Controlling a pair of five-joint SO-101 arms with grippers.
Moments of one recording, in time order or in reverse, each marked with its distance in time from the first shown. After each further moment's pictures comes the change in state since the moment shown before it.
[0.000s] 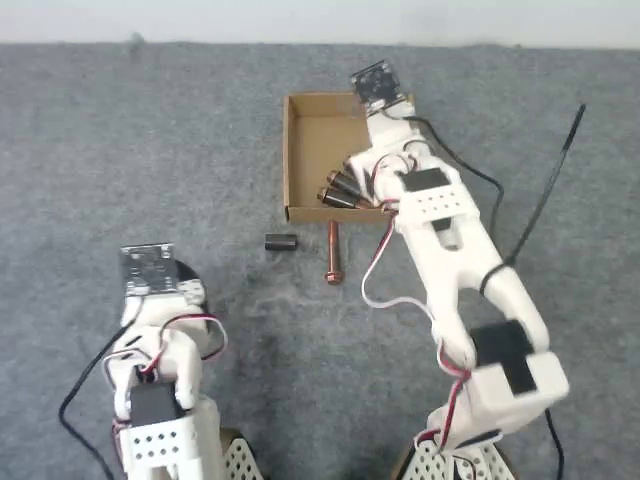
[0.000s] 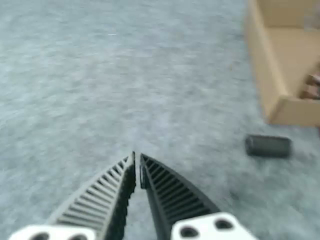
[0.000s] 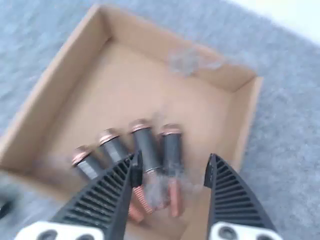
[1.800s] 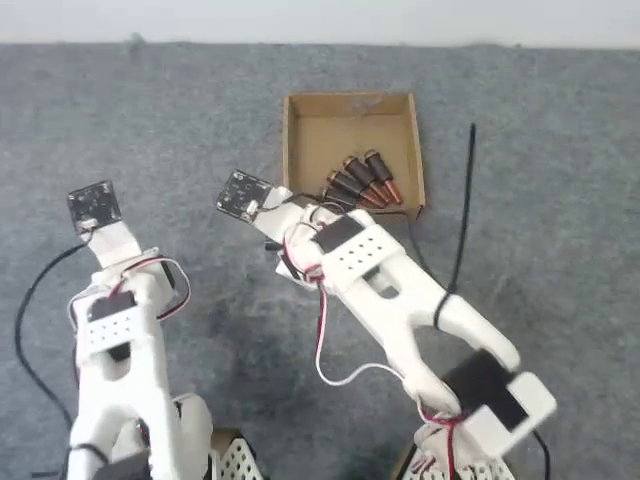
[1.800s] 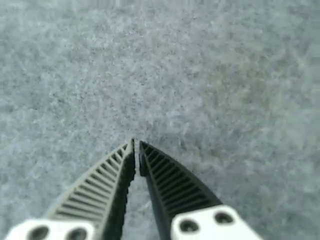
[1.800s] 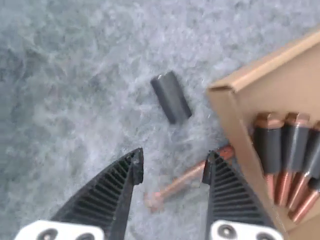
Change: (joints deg) left arm -10.3 69.8 -27.2 -21.2 5.5; right arm -21.8 -2.1 4.2 16.2 15.7
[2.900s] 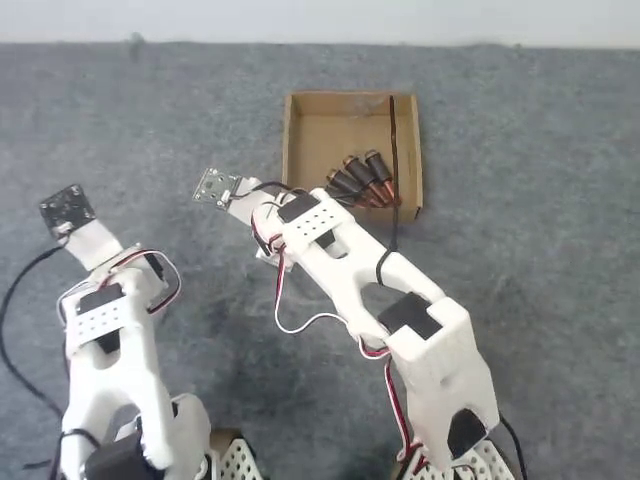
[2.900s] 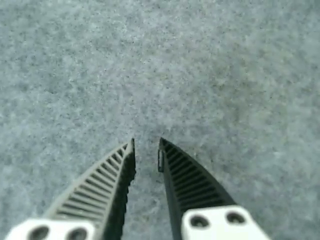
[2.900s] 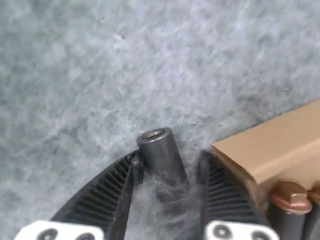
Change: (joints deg) left arm -3.3 4.0 -2.6 0.0 7.4; right arm -0.3 29.7 -25.1 0.1 3.3
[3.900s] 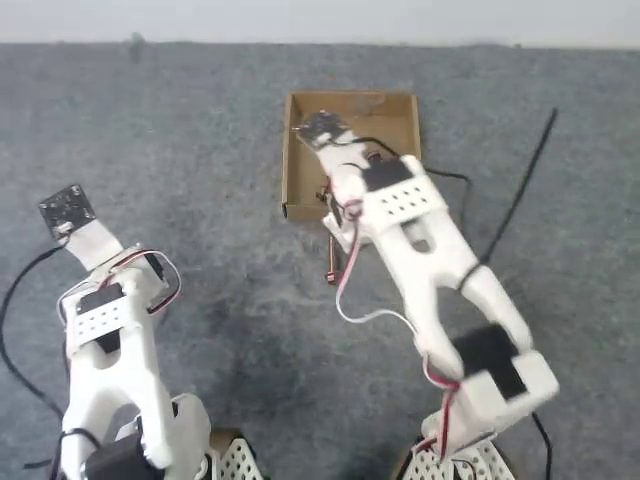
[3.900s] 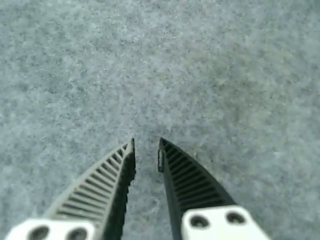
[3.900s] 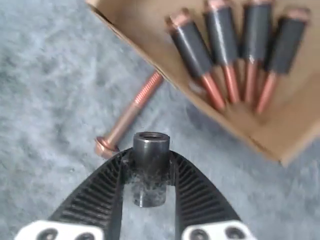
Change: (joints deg) left arm 0.0 0.0 0.0 0.0 0.0; right arm 15.1 -29.0 15.2 19.2 -17.8
